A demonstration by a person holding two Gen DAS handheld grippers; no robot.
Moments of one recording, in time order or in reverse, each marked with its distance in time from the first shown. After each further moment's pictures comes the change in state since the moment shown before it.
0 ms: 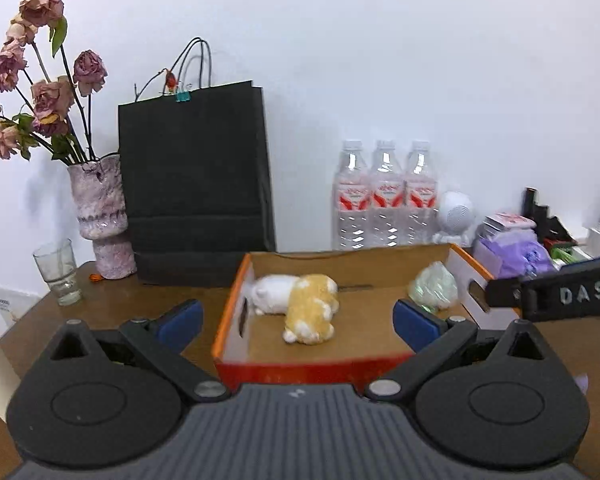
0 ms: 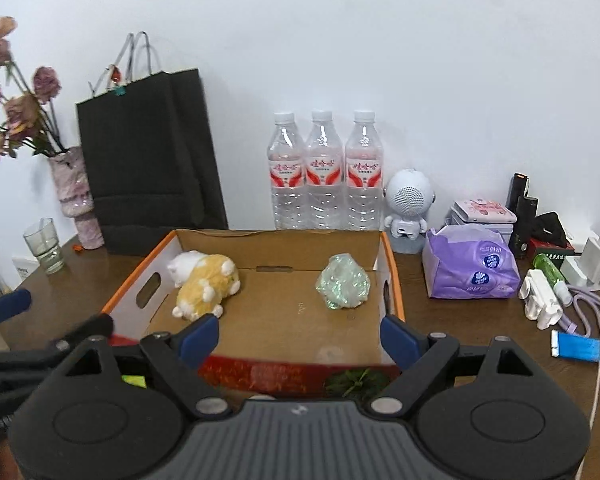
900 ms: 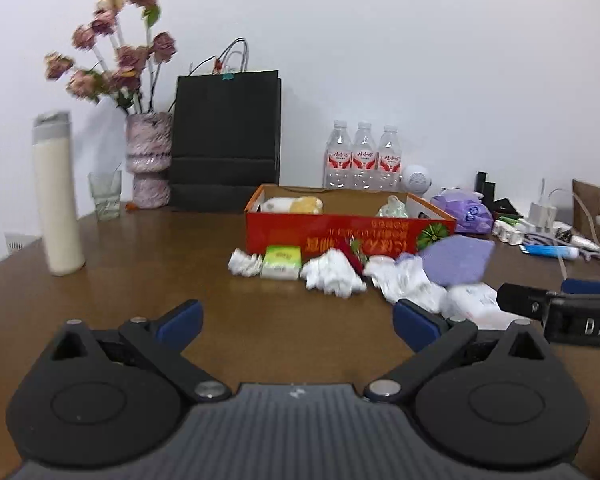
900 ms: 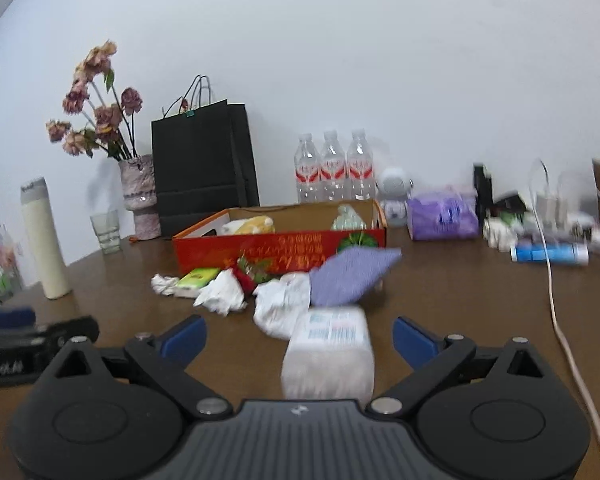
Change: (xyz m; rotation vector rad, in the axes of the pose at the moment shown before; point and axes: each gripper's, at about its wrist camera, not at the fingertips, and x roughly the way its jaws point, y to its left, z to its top) left arm -0.195 0.021 -0.145 -0.124 -0.013 -0.017; right arm -0.159 0.007 -0.213 0.020 -0.213 0.055
